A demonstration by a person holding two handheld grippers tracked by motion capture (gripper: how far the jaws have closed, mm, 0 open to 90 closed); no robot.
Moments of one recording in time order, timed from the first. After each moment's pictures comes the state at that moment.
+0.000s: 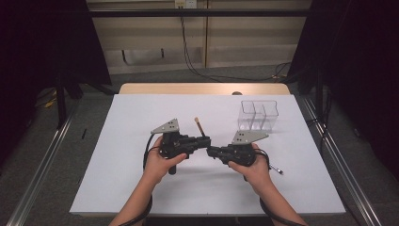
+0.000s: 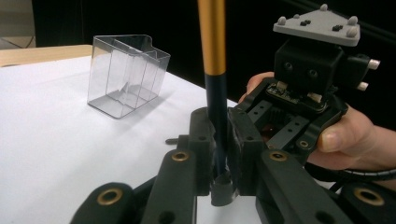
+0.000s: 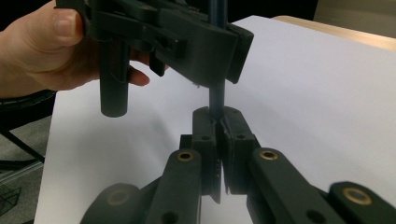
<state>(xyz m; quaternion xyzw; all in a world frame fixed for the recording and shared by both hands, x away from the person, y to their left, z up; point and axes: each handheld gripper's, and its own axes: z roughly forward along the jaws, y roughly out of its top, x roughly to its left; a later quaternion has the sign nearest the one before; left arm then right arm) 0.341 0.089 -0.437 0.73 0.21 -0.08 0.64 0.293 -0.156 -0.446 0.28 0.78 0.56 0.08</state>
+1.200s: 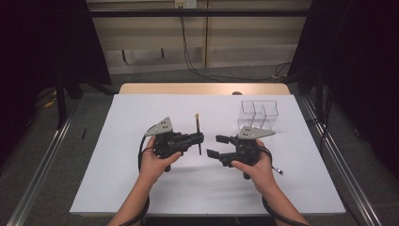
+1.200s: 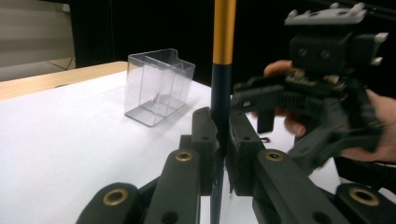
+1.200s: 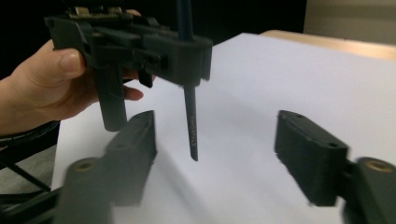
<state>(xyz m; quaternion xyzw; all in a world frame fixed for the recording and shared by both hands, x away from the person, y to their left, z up) 0.339 0.105 -0.430 0.74 0.21 0.00 0.64 0.296 -0.167 -0.437 0.31 0.73 0.60 0.08</state>
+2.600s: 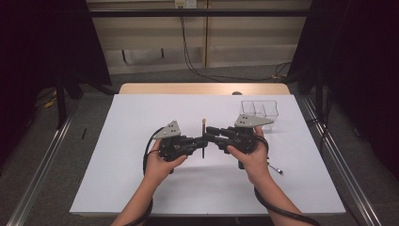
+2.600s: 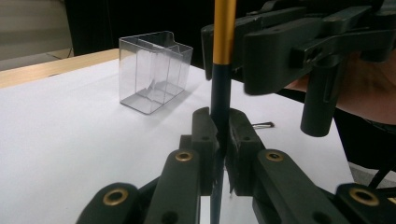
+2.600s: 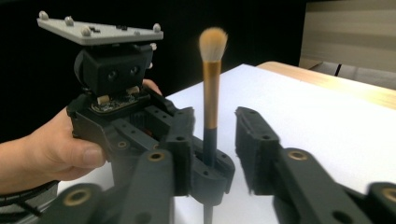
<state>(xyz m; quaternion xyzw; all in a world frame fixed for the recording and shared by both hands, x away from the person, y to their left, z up) 0.334 0.089 -0.437 0.76 0.20 0.01 0.62 0.309 -0.150 -0.402 0.30 0.73 0.61 0.09</state>
